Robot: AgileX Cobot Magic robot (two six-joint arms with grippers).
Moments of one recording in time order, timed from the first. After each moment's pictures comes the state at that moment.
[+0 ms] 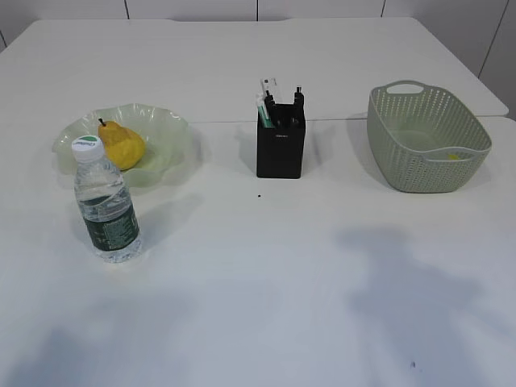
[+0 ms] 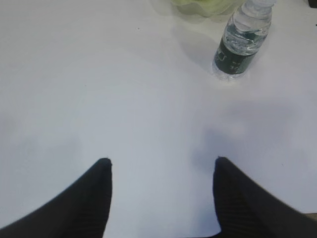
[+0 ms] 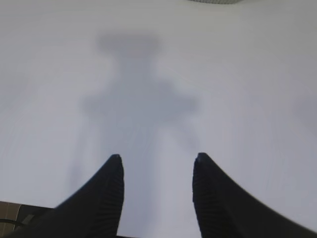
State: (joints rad) left arm 0.03 0.52 -0.82 -0.04 1.19 -0.04; right arm 0.10 1.04 -1.00 0.03 1.10 -0.03
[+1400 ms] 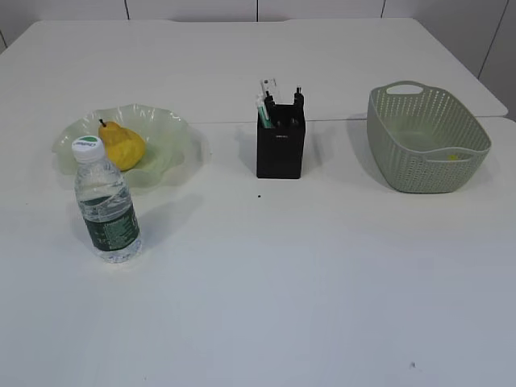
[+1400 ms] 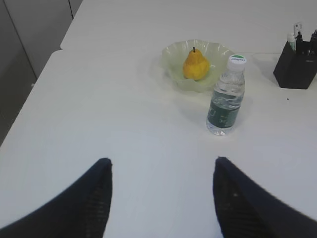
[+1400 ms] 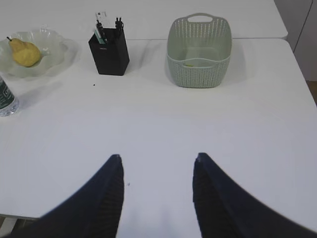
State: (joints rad) left arm 0.01 0.02 -0.82 0.00 1.28 -0.08; right arm 0.10 0.16 -0.87 0.04 1.27 0.02
